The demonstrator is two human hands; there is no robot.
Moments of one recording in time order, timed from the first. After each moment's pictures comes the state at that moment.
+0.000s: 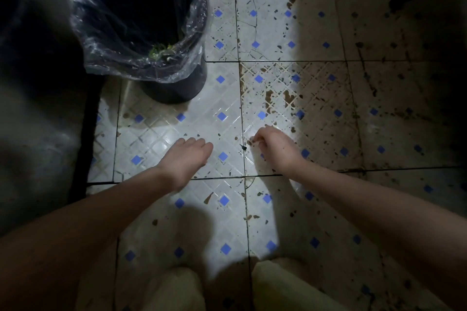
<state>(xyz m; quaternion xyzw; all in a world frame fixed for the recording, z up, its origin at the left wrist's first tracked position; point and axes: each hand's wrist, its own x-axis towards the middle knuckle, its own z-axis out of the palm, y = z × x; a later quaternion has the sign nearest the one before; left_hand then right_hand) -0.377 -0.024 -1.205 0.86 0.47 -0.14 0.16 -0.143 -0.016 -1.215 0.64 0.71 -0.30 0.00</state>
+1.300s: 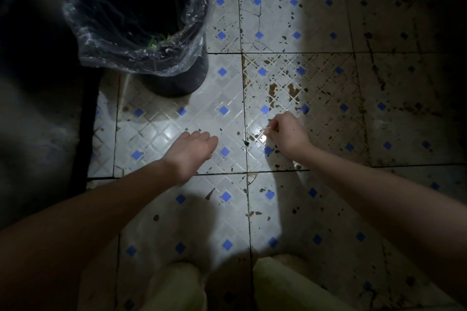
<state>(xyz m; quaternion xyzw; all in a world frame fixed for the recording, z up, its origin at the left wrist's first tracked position) -0.372 -0.019 -1.210 0.86 0.46 -0.13 0.17 -0.130 0.007 -1.231 0.73 0.61 -0.31 -0.01</state>
